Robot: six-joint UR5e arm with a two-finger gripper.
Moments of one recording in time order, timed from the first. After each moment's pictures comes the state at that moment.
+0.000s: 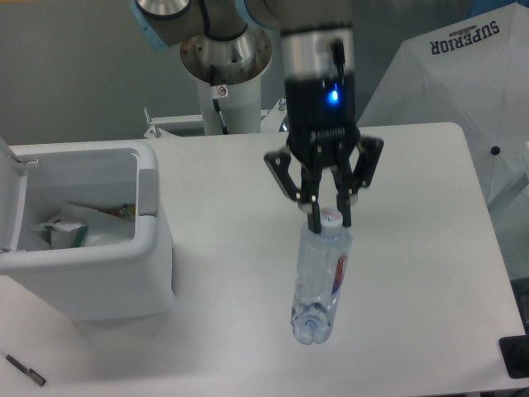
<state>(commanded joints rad) 2.50 -1.64 -1.46 -0.73 1.29 0.00</state>
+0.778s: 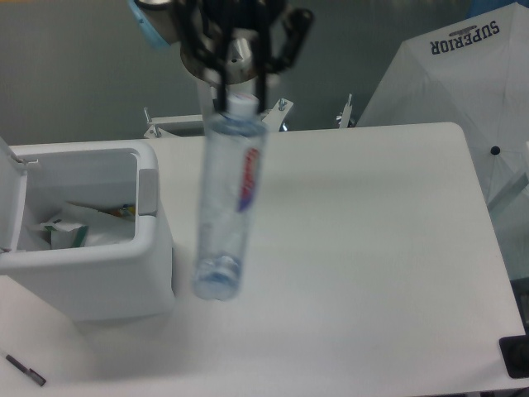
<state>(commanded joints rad) 2.43 -1.41 -1.55 -0.74 1.09 -0.05</state>
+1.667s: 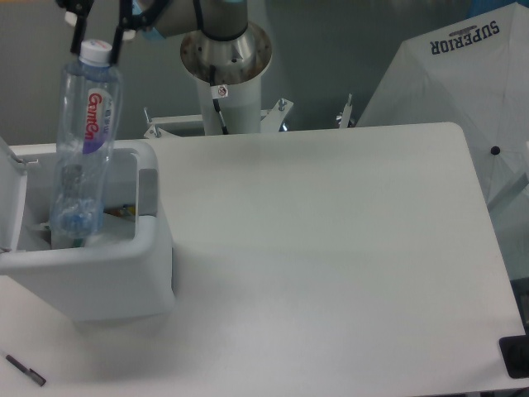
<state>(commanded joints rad) 2.27 -1.29 -1.75 -0.74 1.08 -0.01</state>
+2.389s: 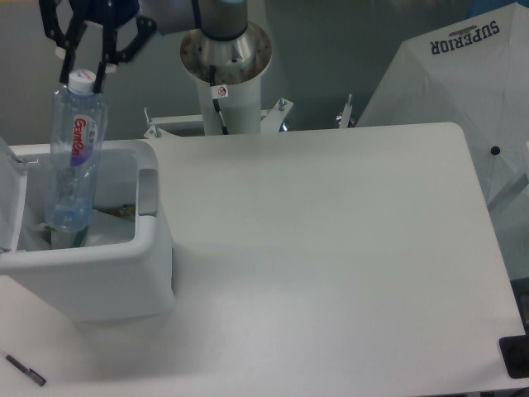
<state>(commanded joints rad) 2.25 -1.29 -1.87 -0.74 1.08 0.04</state>
